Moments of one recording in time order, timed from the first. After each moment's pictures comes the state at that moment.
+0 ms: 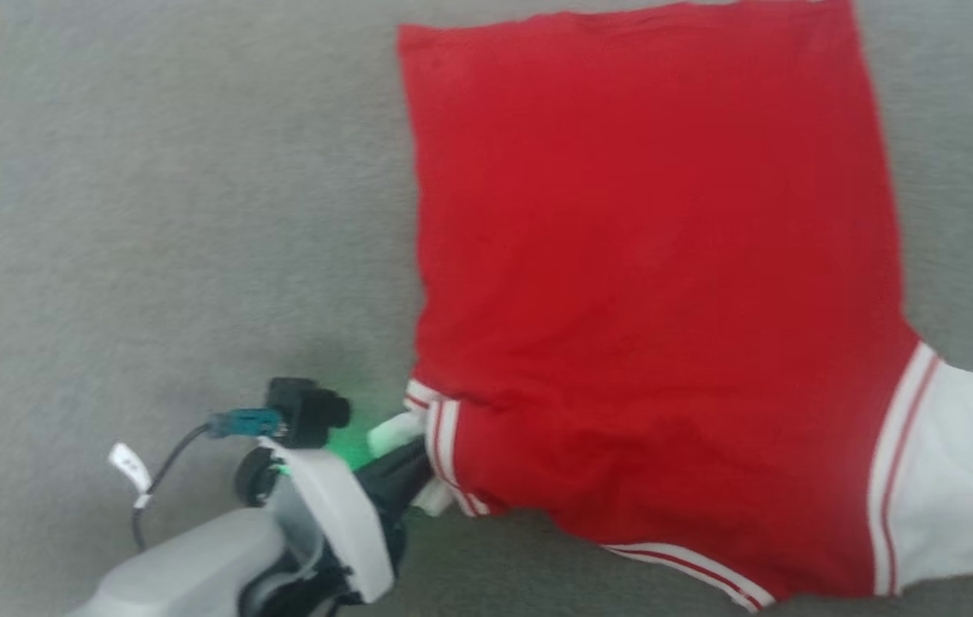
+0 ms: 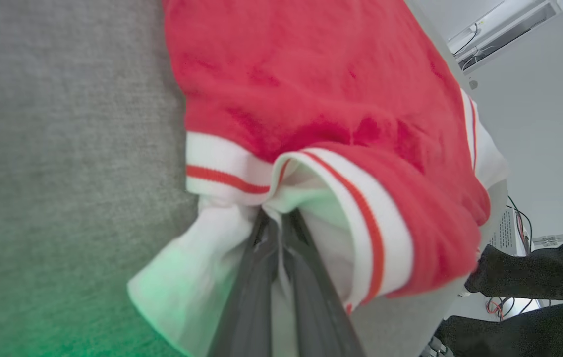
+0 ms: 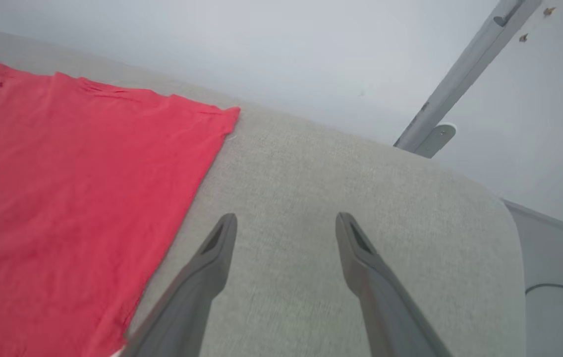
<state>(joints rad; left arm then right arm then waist) -0.67 0.58 -1.25 0.29 -1.34 -0.13 -0.23 -0.76 -1.22 0.58 0.20 1.18 0.13 0.29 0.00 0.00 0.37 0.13</state>
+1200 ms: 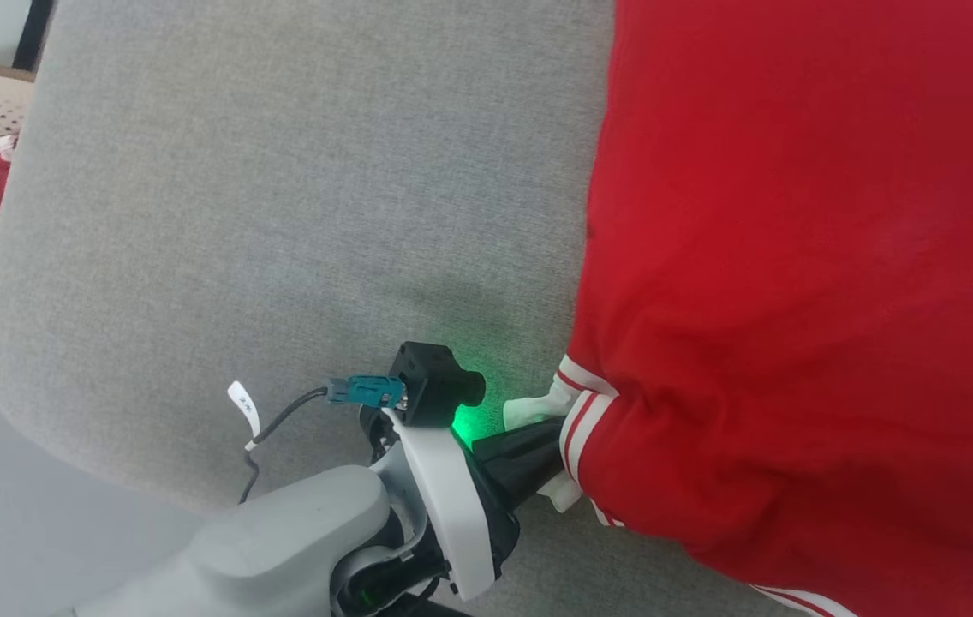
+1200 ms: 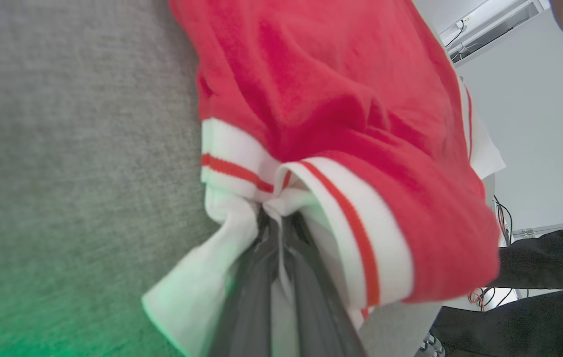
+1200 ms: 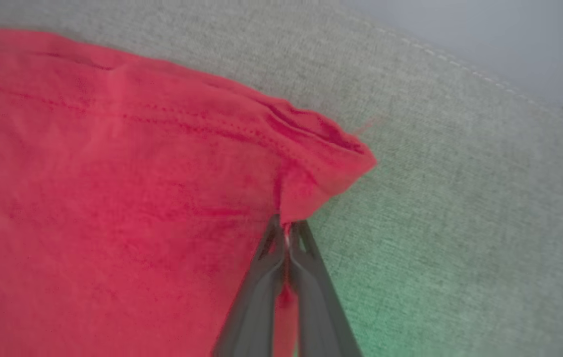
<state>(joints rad) -0.79 0.44 -1.28 0.20 -1.21 -0.14 -0.21 -1.38 -0.77 0.56 0.82 0.72 0.13 0.95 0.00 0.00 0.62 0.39</state>
